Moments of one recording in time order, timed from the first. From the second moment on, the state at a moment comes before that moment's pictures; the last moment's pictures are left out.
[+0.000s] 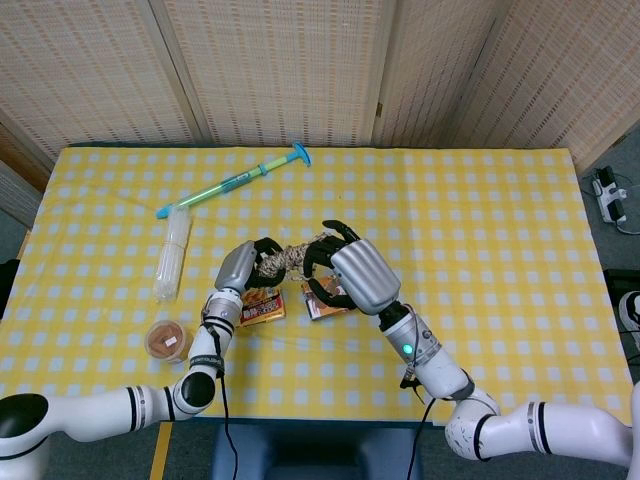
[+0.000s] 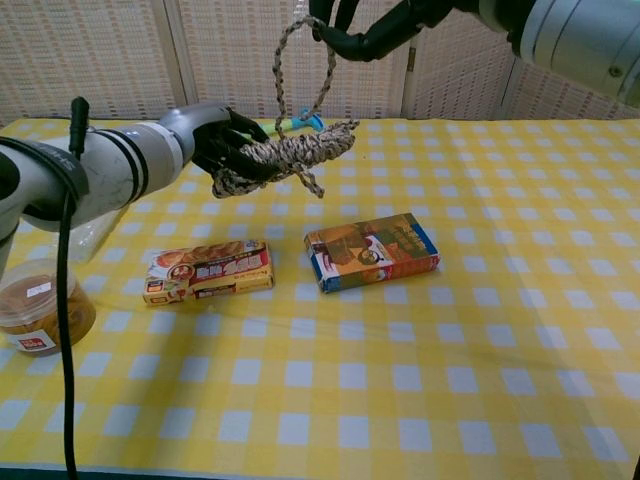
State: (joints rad) left arm -0.91 -1.72 -0.49 -1.48 0.50 1.00 0.24; right arm 0.79 -1.43 0.32 -1.86 -1.27 1.13 -0.21
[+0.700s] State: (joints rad) left arm -0.73 -1.49 -0.68 -1.59 0.44 0.73 -0.19; right arm 0.61 -1.36 0.13 -1.75 -1.32 1.14 -0.04
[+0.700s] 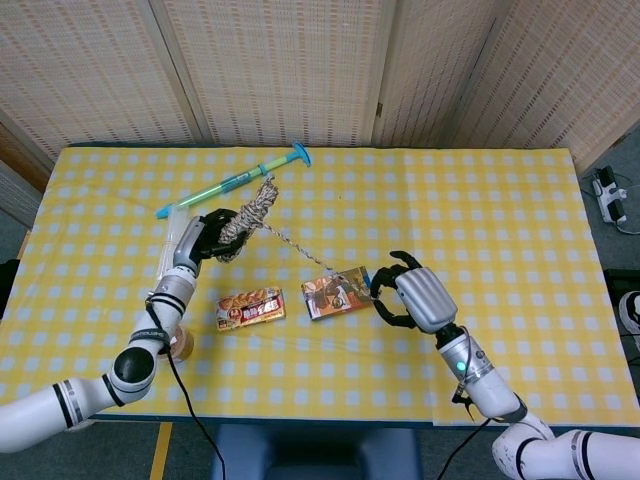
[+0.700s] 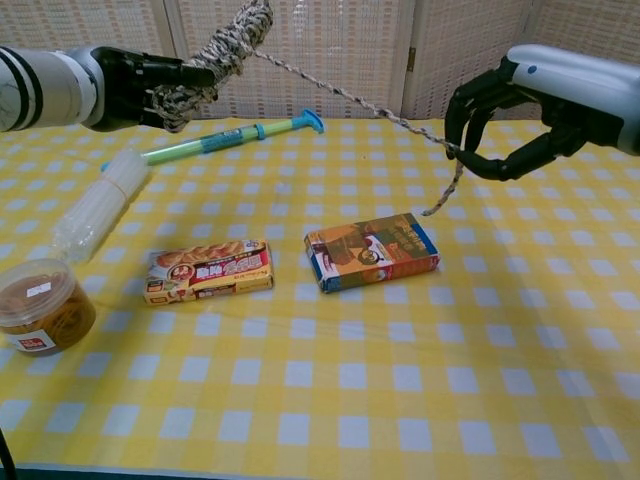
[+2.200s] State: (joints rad) left arm -0.71 -1.45 -0.42 -1.60 1.37 0.68 -0.32; right arm 0.82 -1.50 0.43 -1.75 -0.95 1.05 -0.07
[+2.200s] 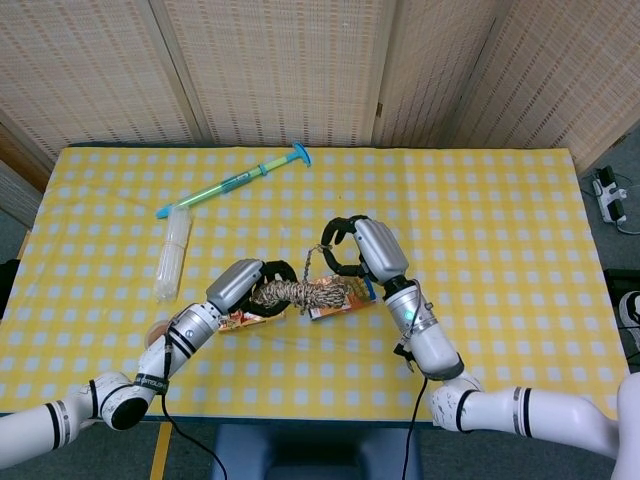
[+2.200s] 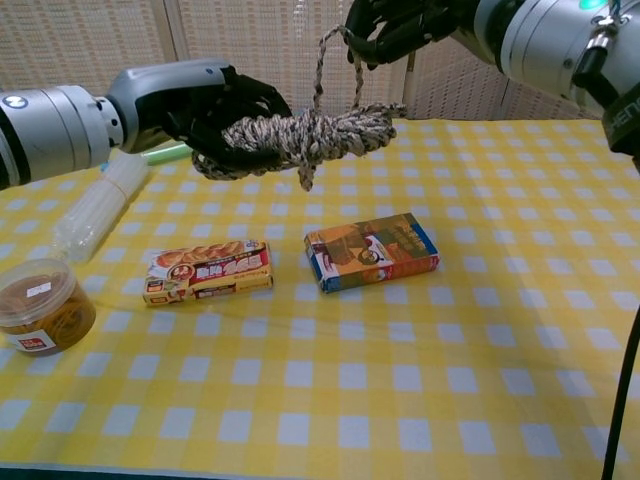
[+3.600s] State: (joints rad) left arm -0.75 -1.57 -0.61 -1.64 0.58 0.91 -0.13; right arm 0.77 -1.55 0.31 -1.77 -1.01 1.08 -0.07
